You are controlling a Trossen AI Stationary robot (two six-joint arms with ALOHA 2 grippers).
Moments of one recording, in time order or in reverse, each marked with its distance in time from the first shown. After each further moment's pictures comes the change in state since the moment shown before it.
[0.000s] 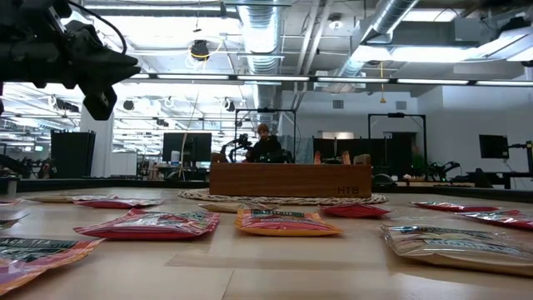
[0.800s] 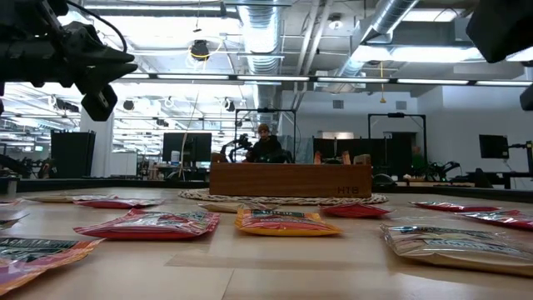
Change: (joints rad) left arm 0.000 0.000 0.000 0.000 0.058 -0.059; right arm -0.011 -0.170 -0.518 0.586 -0.079 0.218
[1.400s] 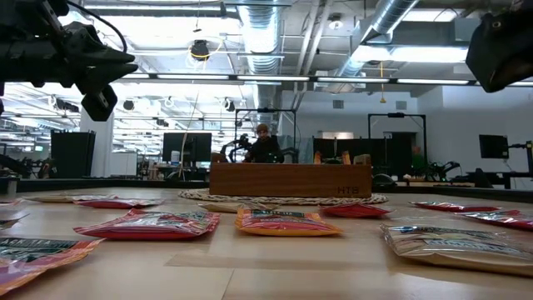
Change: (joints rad) left arm 0.000 0.000 0.000 0.000 -0.006 0.000; right arm 0.002 0.000 -0.079 0.113 0.027 0.130
